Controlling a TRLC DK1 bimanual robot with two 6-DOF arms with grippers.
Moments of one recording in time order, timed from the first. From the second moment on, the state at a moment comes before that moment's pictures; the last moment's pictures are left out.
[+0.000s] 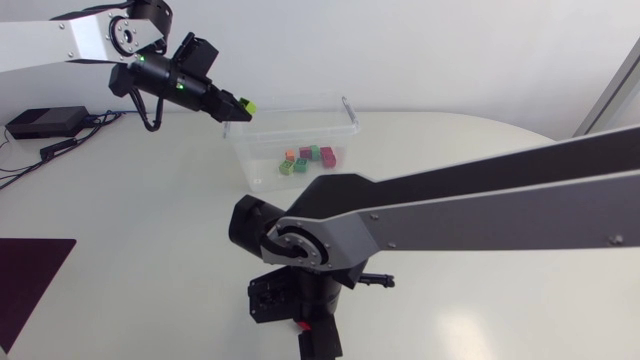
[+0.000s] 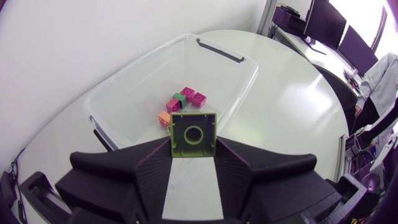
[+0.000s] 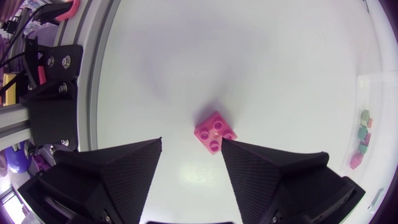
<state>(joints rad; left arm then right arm) -0.11 1.98 1.75 -0.67 0.56 0.49 1.04 1.90 1.25 -0.89 -0.05 -0.68</state>
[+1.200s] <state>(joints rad) -0.11 1.98 1.75 -0.67 0.56 0.49 0.98 2.09 1.42 -0.95 -0.04 -0.19</state>
